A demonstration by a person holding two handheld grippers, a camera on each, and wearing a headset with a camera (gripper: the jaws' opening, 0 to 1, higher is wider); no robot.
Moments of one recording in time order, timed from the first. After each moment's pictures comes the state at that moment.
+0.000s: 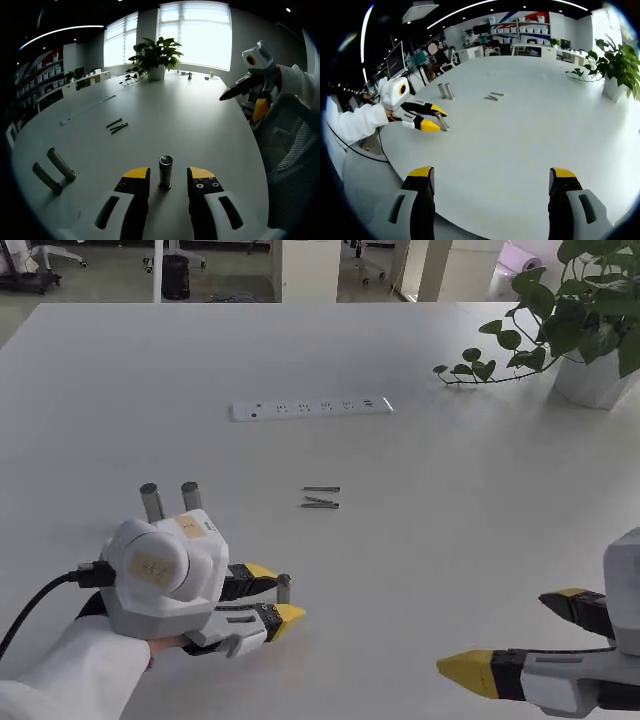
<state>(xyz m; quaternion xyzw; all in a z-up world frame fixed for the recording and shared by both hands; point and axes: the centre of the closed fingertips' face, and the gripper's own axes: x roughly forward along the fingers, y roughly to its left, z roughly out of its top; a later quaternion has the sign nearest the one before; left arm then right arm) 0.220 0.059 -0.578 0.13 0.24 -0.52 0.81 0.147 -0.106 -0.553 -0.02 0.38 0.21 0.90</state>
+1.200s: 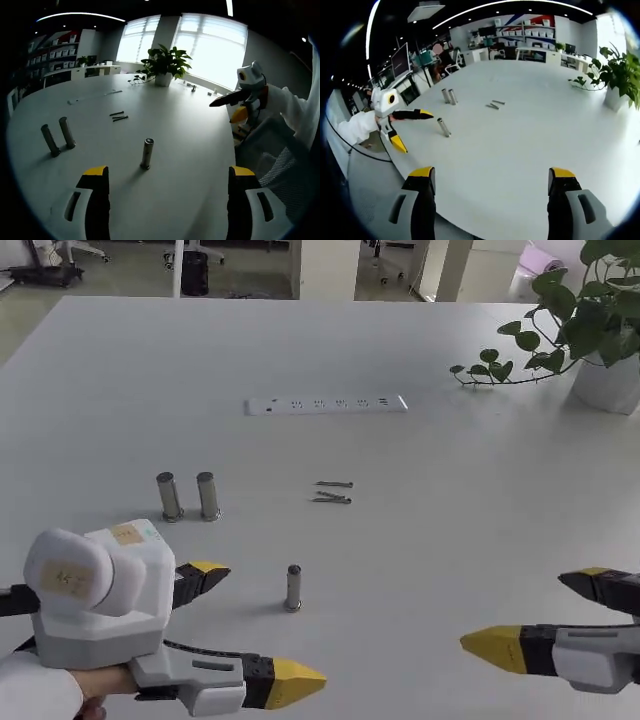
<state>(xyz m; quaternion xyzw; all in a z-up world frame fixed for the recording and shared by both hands) 0.171 0.089 -0.561 0.02 0.27 -0.50 0.82 0.159 -0.112 -0.523 -0.04 0.37 0.23 0.90</state>
